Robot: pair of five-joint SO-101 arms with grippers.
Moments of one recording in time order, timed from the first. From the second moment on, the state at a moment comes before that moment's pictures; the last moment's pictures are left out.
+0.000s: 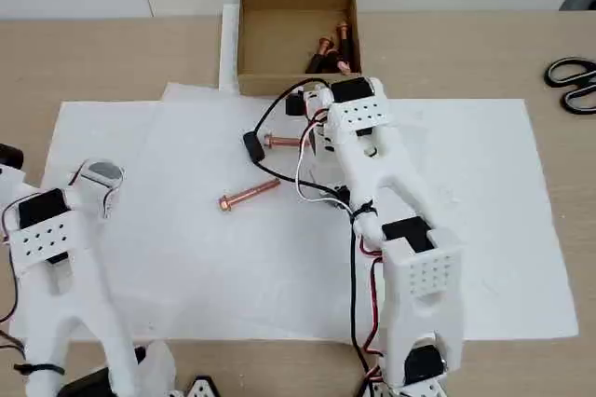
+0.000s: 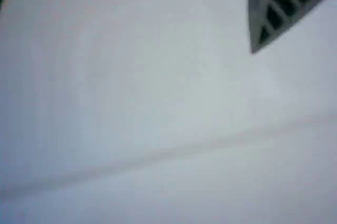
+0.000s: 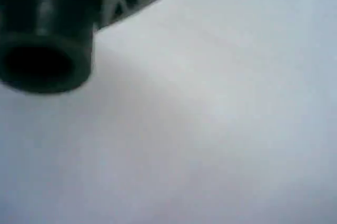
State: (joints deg) left arm -28.1 -25.4 41.3 65.1 51.9; right arm -19.2 33.1 -22.9 96.6 5.1
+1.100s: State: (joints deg) left arm -28.1 -25.4 41.3 65.1 51.9; right arm -19.3 36.3 -23.1 93.5 5.1
